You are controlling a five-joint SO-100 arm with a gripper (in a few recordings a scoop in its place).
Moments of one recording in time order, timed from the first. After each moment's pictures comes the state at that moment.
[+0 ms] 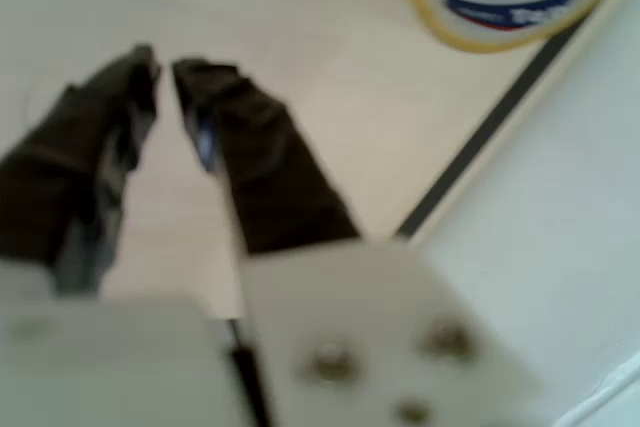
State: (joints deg) arm -14.8 63.5 33.2 102.5 -13.9
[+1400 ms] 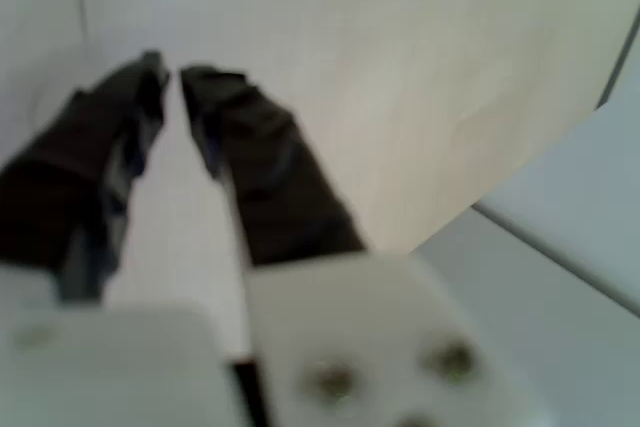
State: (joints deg) arm -5.6 190.9 178.9 61.3 -0.7
